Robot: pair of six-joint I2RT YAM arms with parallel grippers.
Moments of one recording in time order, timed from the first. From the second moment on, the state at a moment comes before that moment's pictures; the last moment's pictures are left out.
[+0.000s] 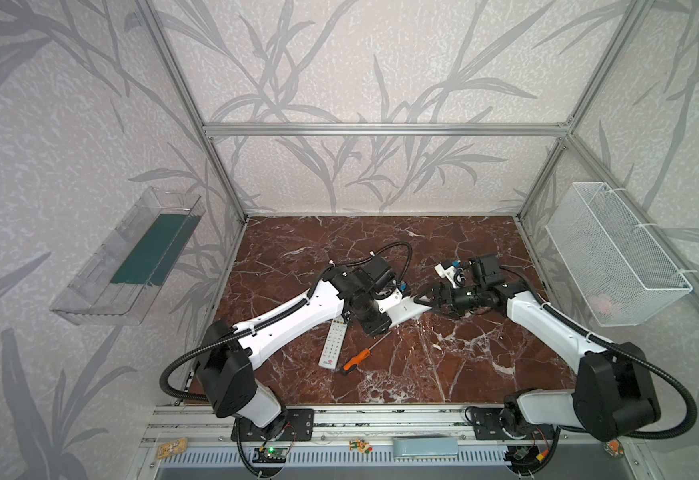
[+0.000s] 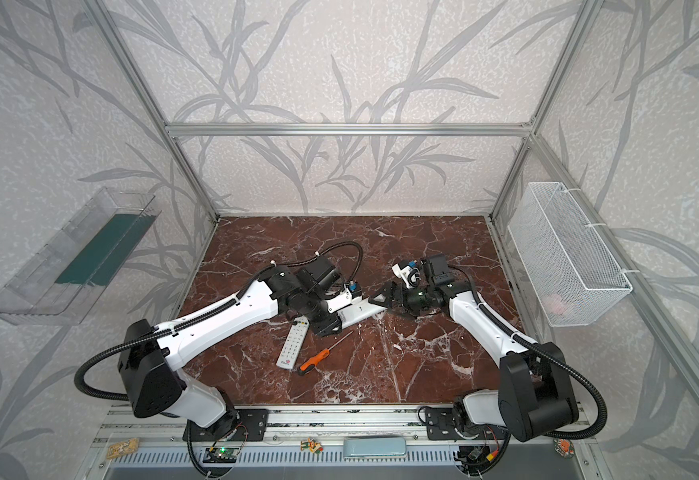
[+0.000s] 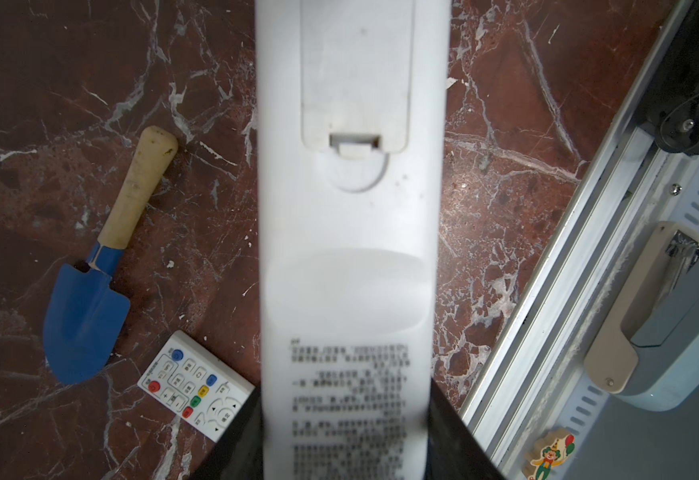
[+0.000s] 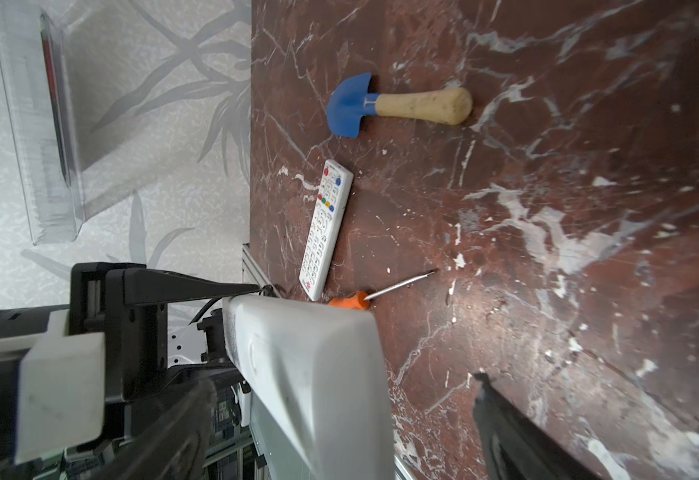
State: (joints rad) left arm -0.82 1.53 1.33 -1.01 0.18 0.23; right arm 0.30 1.37 0.86 -0.46 -0.91 0.52
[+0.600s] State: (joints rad) left arm -0.82 1.48 1.22 -0.92 0.24 0.23; right arm 0.35 1.40 0.82 -0.24 -0.97 0.67
